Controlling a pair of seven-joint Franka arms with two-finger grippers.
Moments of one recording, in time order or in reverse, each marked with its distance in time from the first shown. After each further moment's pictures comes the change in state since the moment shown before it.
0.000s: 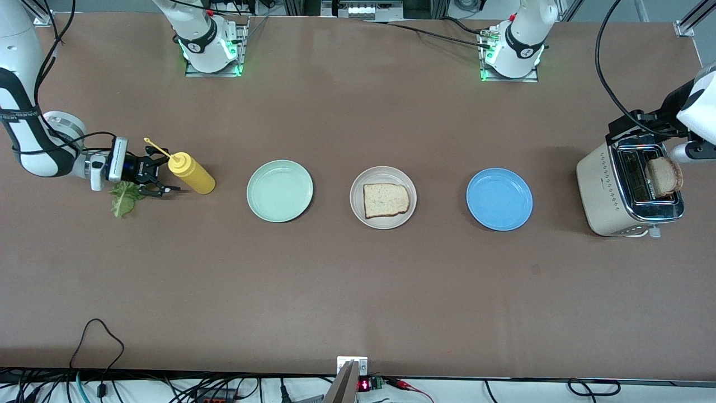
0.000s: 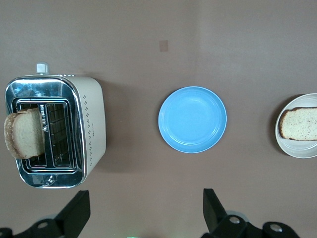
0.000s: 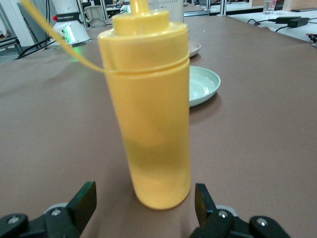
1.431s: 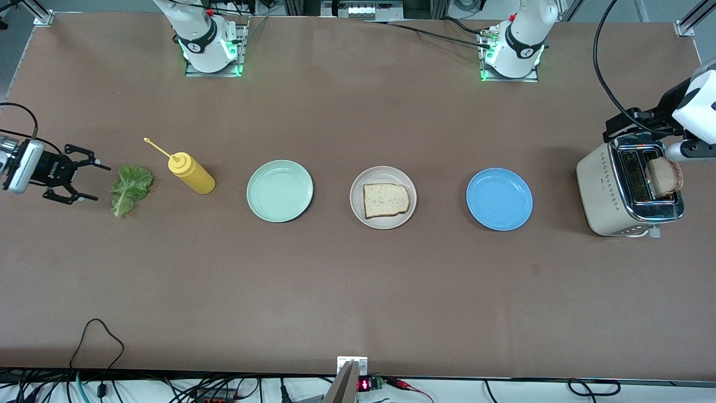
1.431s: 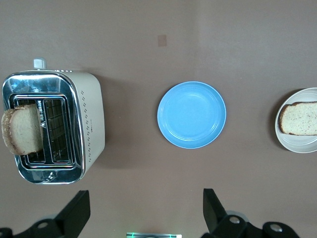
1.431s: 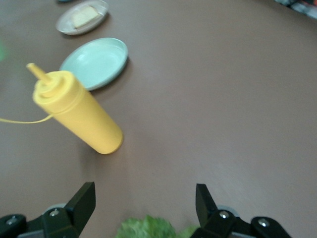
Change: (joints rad) left arm -0.004 -0.001 -0.003 0.000 0.000 -0.020 0.000; right arm -0.006 -0.228 -0.041 0.181 -0.210 0.104 0.733
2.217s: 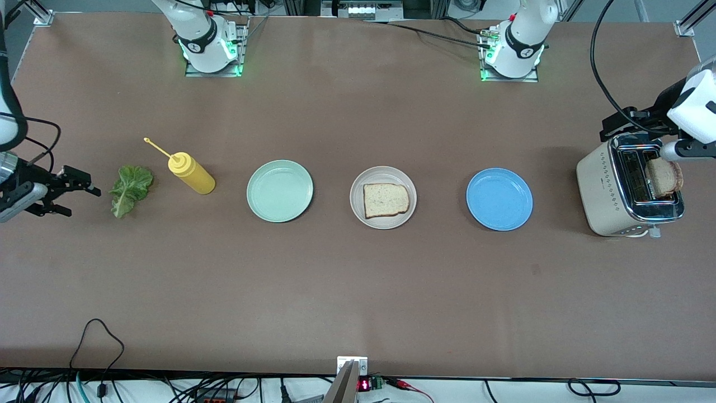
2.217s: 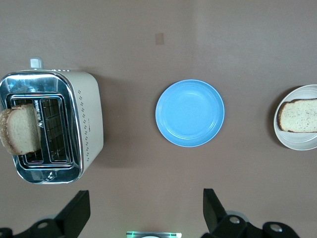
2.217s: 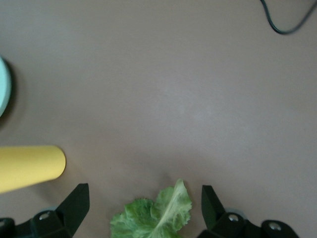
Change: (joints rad) left arm 0.000 0.000 -0.010 0.000 0.000 -0.004 0.000; right arm 0.170 -0.054 0.003 0.000 -0.334 0.276 0.853
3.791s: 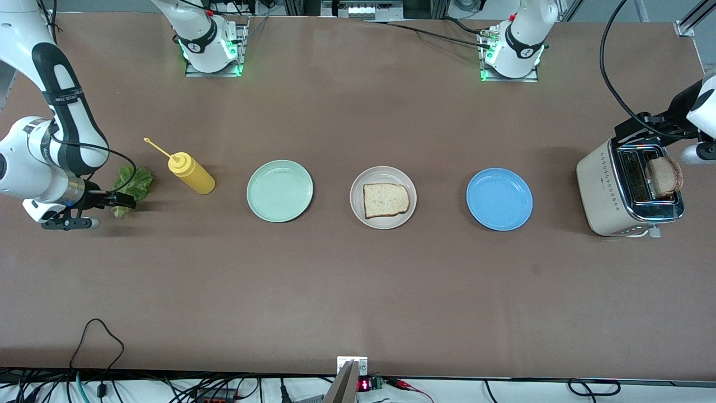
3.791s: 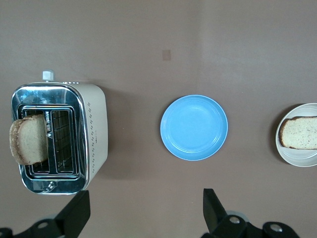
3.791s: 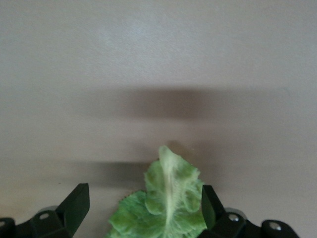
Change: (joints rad) left arm 0.032 0.000 -0.002 0.000 0.000 0.055 0.001; right arm 0.066 0.163 -0.009 -0.064 -0.371 0.151 0.739
